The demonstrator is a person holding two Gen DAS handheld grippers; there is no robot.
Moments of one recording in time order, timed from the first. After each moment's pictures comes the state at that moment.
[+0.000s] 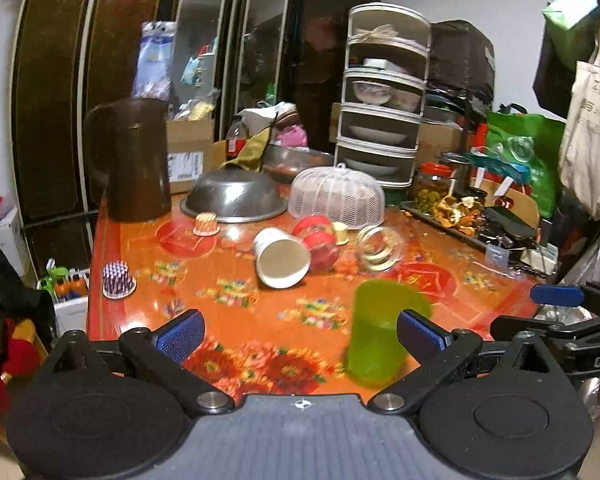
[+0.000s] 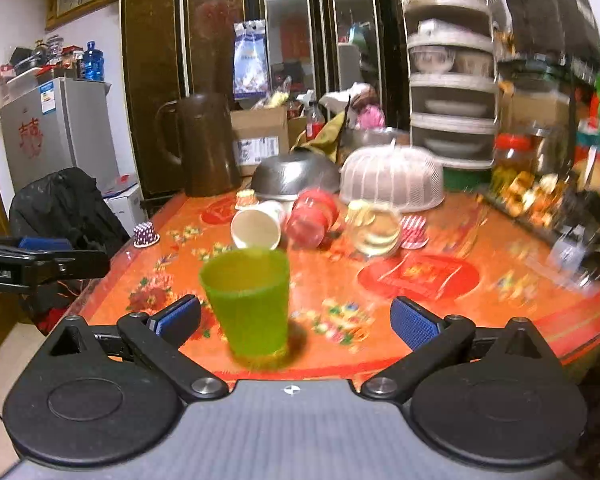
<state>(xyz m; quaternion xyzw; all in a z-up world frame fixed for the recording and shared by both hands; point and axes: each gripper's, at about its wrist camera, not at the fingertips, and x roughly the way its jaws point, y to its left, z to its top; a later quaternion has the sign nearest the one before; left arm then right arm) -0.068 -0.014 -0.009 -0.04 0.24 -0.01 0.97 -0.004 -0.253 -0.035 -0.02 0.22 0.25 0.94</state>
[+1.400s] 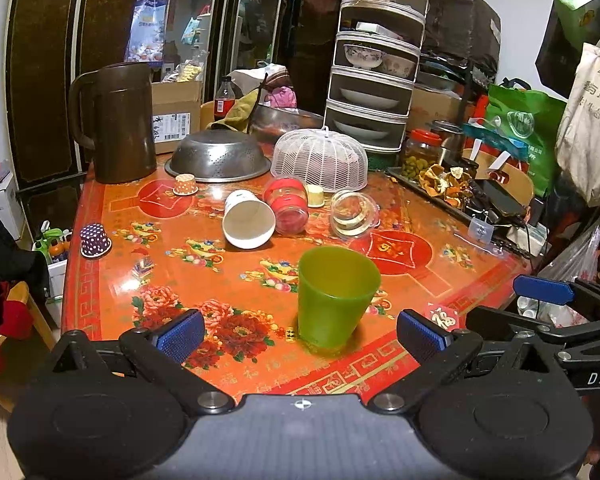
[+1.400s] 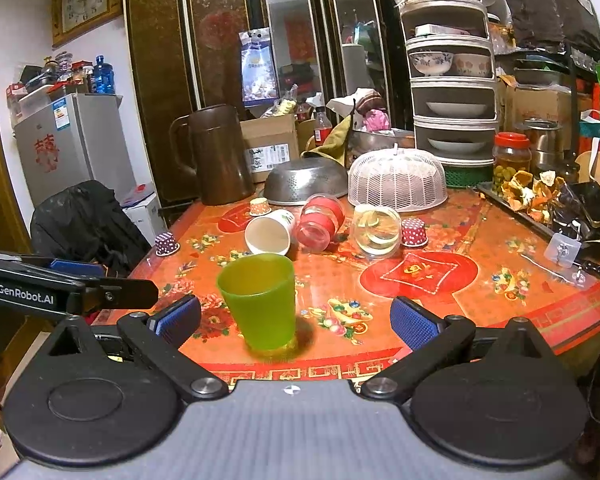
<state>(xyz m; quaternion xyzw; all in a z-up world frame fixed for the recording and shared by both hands) -0.063 -0.055 -0.008 -0.06 0.30 -0.01 0.95 -0.014 -0.277 -0.034 0.01 0.22 0.28 0.93</state>
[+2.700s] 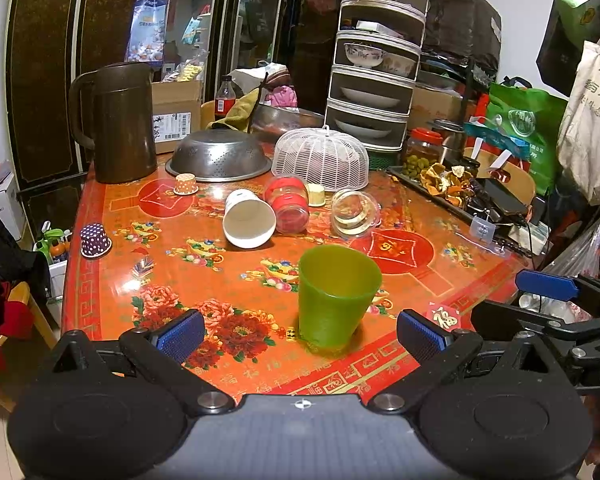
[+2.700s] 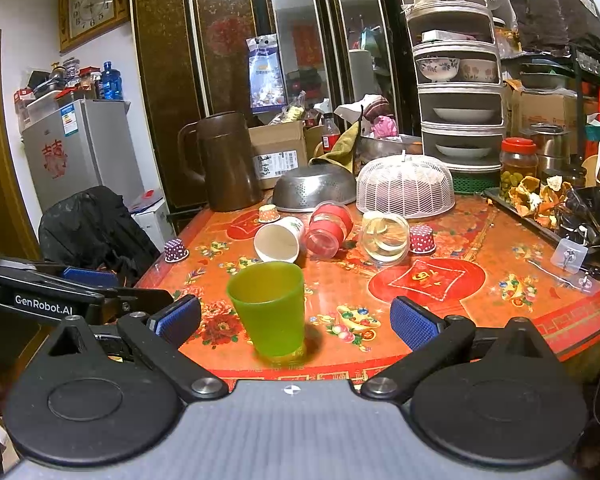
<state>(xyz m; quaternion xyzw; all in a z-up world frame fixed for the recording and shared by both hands) -0.062 -0.054 -0.010 -0.06 0.30 -0.01 0.95 -0.016 -0.276 -0.032 0.02 0.21 0.29 0.93</state>
